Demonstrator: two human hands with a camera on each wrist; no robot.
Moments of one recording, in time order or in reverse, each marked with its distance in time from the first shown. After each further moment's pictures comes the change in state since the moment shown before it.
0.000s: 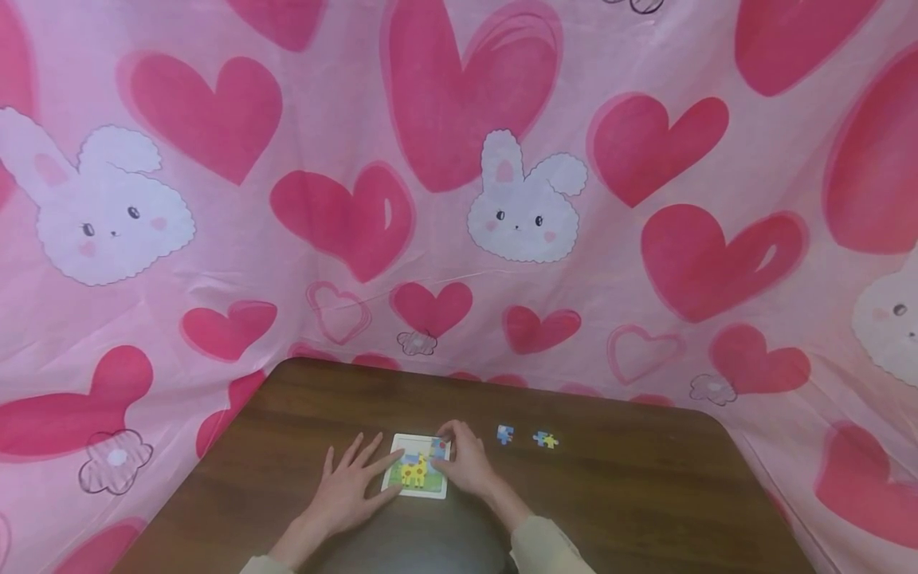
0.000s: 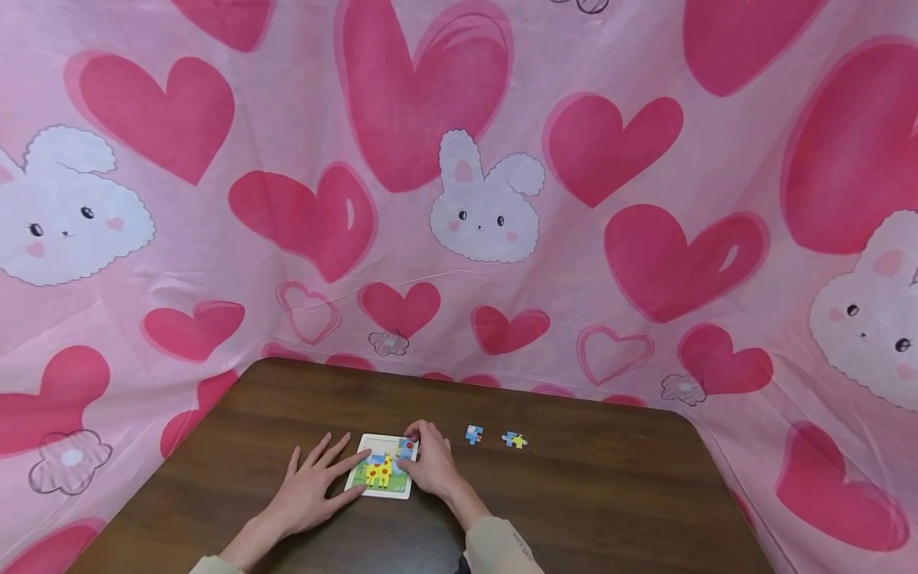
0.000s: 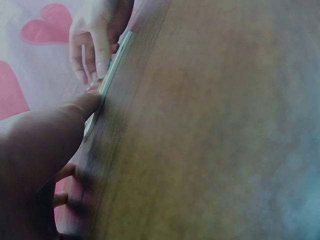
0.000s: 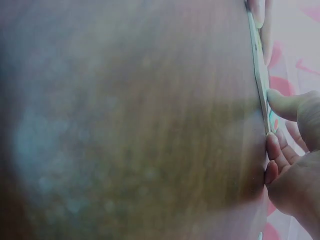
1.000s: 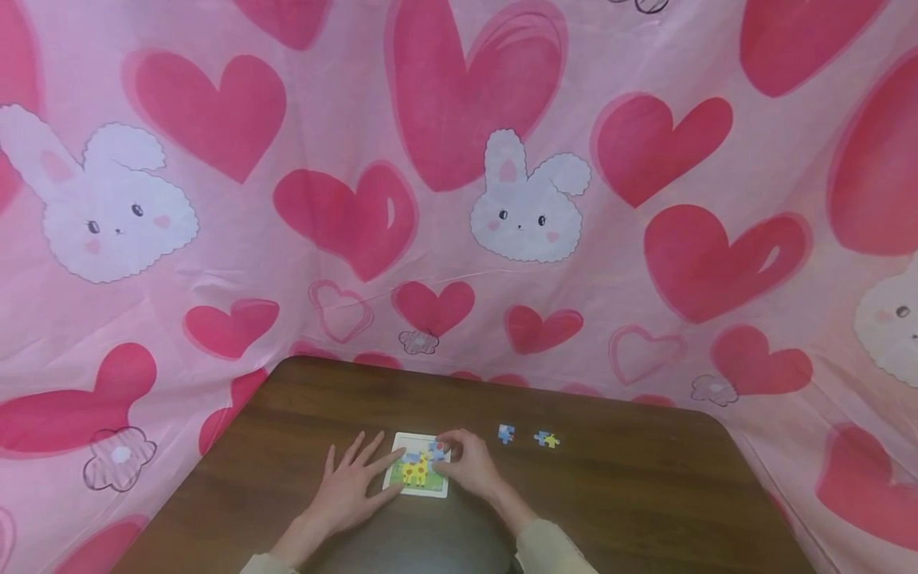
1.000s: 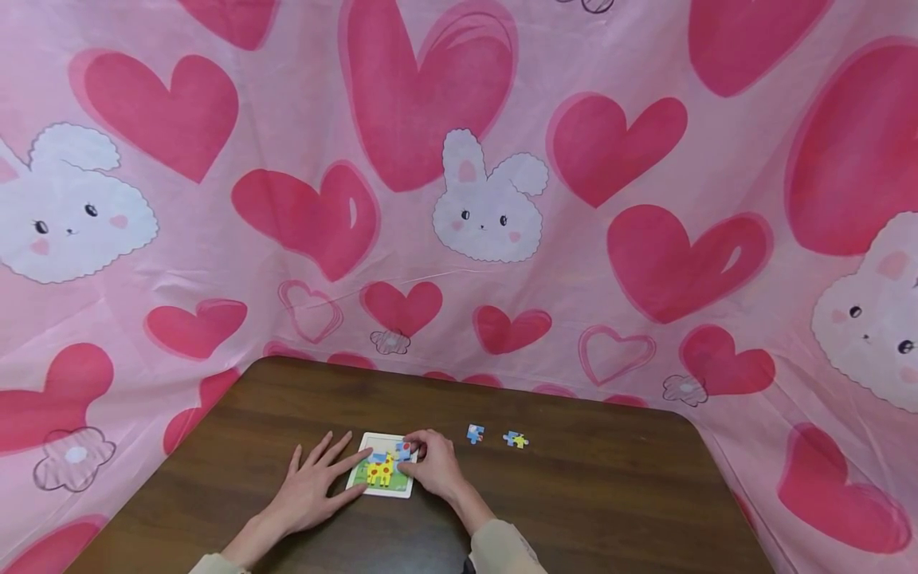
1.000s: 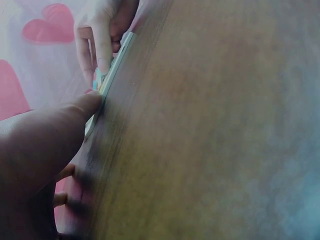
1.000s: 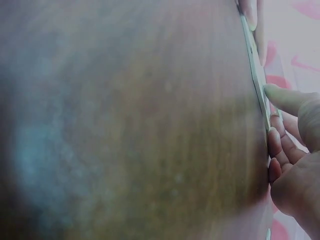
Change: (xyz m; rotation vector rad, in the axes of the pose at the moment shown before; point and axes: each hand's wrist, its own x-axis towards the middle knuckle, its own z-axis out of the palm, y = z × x) left_hand -0.001 -0.002 0.002 -0.034 -0.006 -0.008; right_hand -0.003 0.008 -0.001 0.119 -0.002 -0.027
